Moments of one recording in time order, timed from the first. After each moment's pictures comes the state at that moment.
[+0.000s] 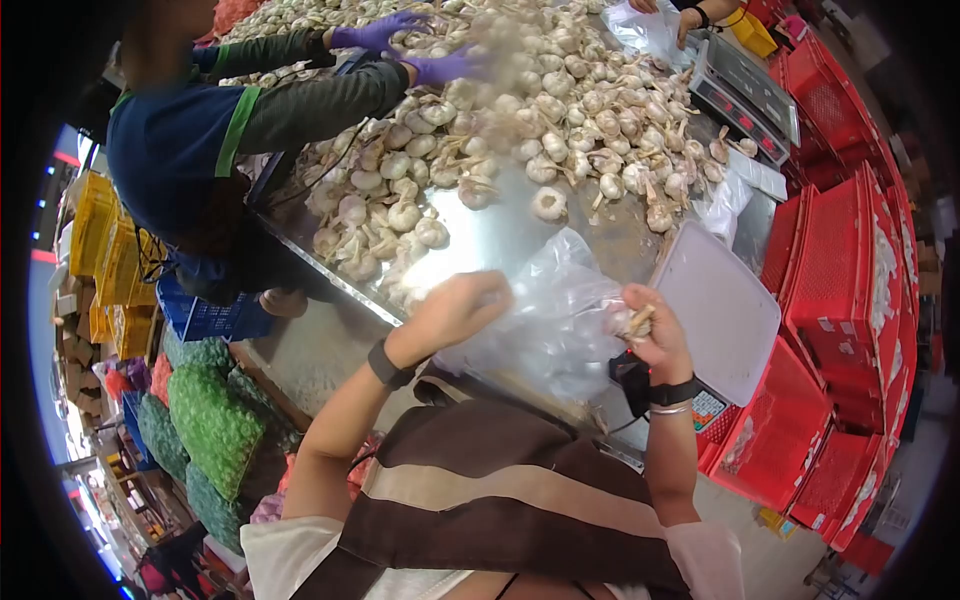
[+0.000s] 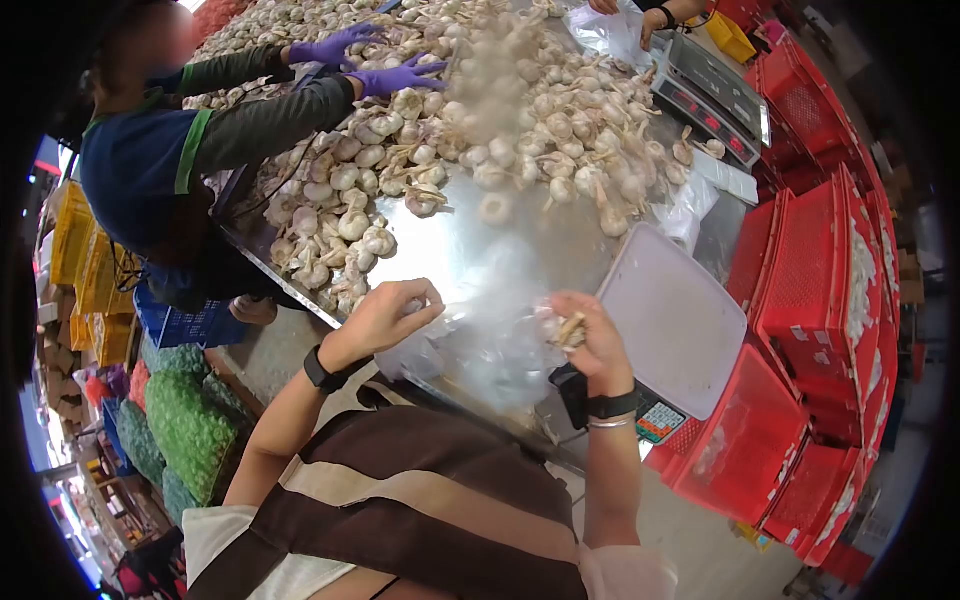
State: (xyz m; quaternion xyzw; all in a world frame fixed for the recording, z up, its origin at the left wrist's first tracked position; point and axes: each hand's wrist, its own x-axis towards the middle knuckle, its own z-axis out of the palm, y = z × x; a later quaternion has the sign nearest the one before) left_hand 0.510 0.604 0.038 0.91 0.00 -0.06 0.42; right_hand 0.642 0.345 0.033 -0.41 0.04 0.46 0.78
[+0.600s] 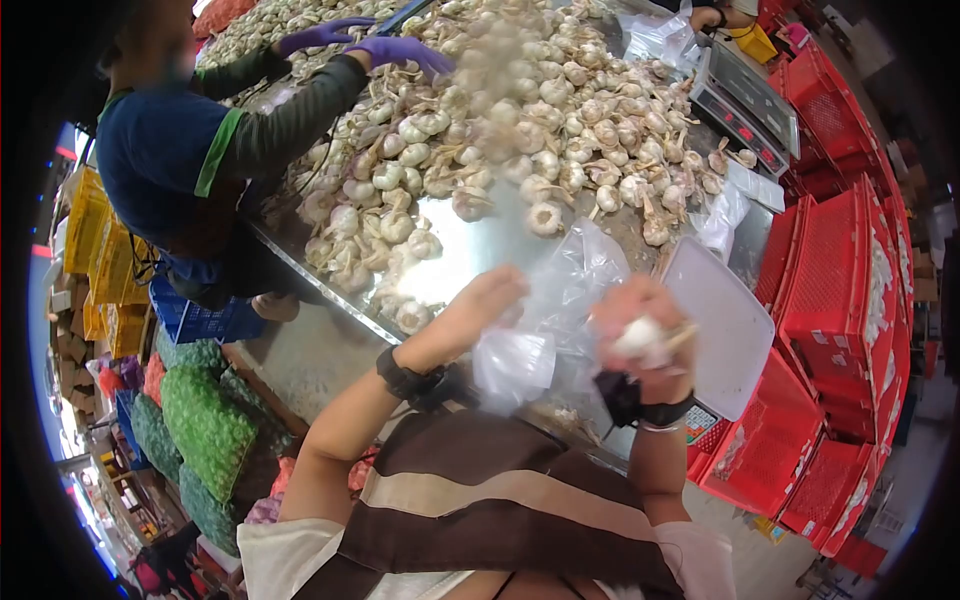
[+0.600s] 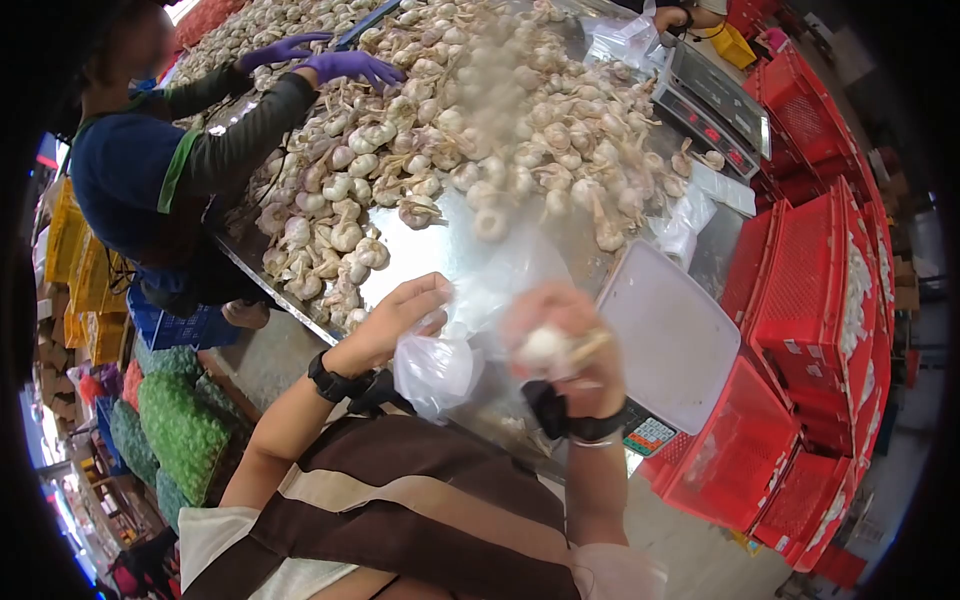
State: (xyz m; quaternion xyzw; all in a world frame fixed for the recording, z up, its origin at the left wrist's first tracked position) left_hand 0.535 0.578 0.050 0.57 0.16 -0.06 0.80; right_hand 0.638 0.392 0.114 -0.25 -0.19 0.49 0.81
